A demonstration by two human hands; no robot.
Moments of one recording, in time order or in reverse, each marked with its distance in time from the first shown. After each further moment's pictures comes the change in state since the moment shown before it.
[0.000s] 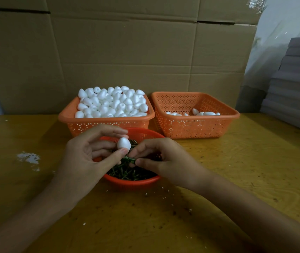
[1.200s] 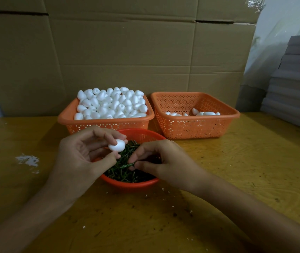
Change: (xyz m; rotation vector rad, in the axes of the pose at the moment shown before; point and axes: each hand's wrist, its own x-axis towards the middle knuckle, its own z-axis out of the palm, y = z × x) left_hand 0.003 -0.002 -0.003 -0.136 0.006 -0.003; right_hand 0.000 0.001 0.001 -0.060 -0.009 -0.027
